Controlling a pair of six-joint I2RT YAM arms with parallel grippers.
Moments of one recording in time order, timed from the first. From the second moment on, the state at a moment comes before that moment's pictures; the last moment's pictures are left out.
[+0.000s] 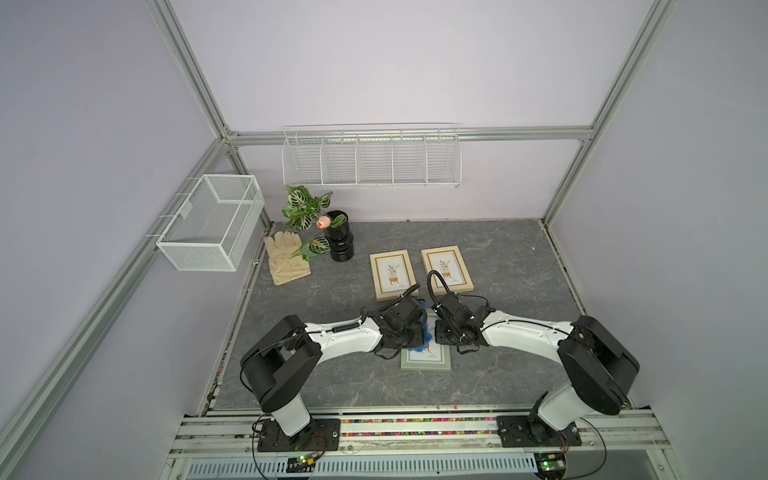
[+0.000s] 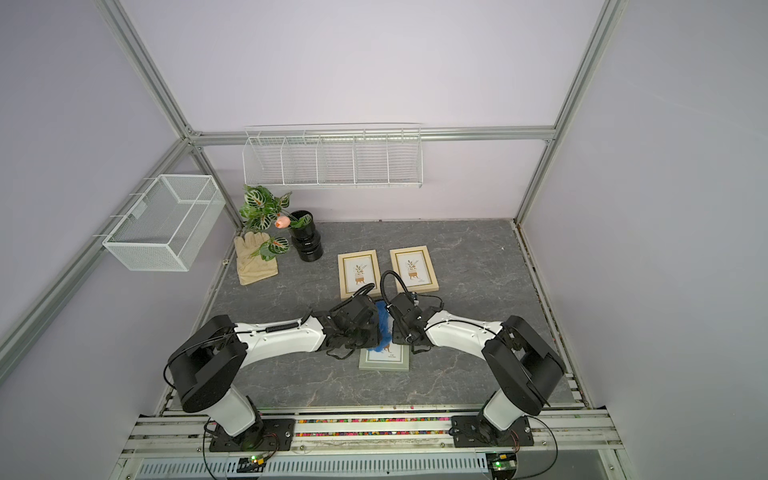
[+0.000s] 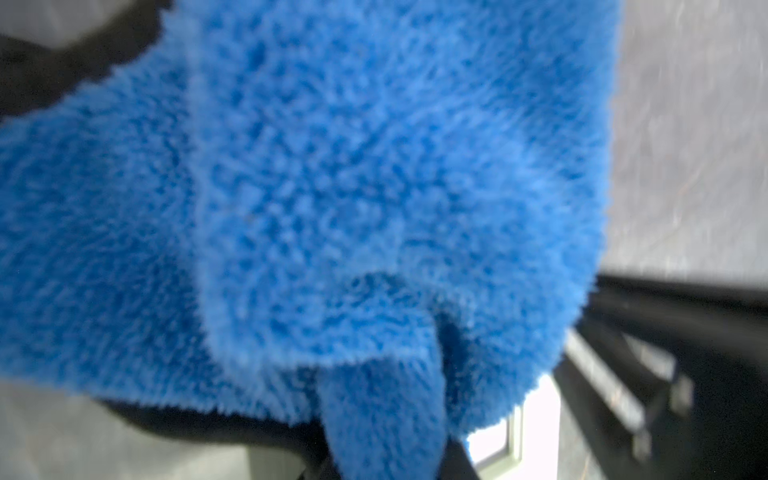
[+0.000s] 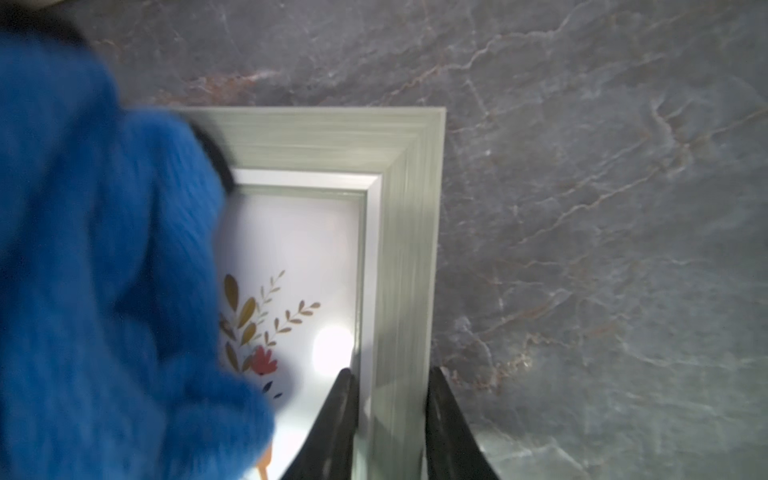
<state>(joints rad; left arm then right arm) -0.93 1.71 0.94 -0.25 0.04 -0.86 0.79 1.59 0.83 -0.44 0.13 0.78</state>
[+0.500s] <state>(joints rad) -1.12 1.52 0.79 -0.30 -0.04 -0.93 0.79 1.58 0.83 -0.46 0.12 0.77</state>
